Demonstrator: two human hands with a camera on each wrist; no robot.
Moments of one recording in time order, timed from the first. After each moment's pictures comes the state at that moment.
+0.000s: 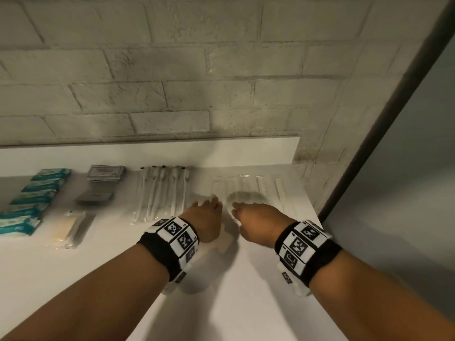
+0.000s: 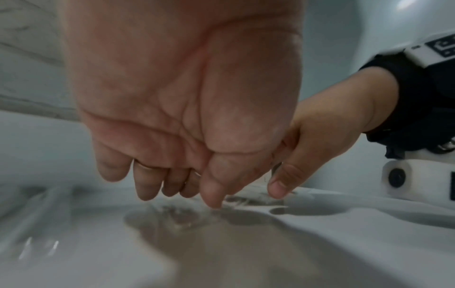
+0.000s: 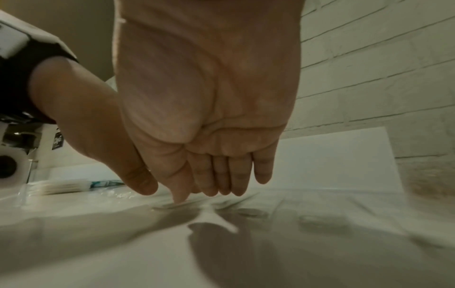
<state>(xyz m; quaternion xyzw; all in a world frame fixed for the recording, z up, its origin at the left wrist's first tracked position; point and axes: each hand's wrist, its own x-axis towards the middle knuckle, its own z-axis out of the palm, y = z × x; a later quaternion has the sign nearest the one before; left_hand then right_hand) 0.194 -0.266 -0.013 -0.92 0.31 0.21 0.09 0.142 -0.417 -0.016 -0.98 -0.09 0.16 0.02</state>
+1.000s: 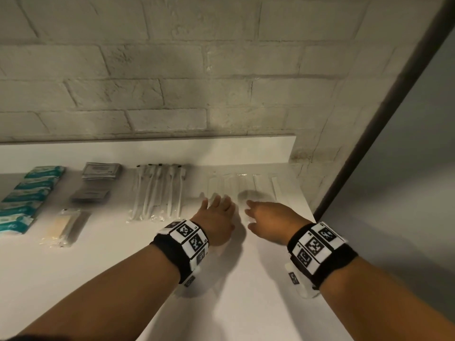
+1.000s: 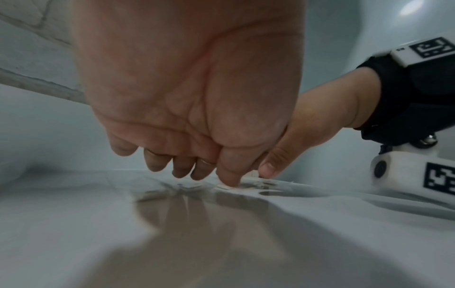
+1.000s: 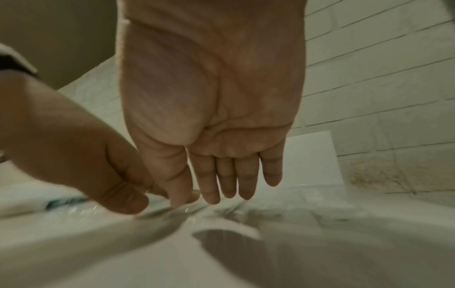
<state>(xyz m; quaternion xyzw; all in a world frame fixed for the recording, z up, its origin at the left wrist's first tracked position) 0.182 -0.287 -0.023 -0.91 0.37 0.18 0.07 0.127 -0.444 -0.009 -0.98 -0.02 0.17 0.06</state>
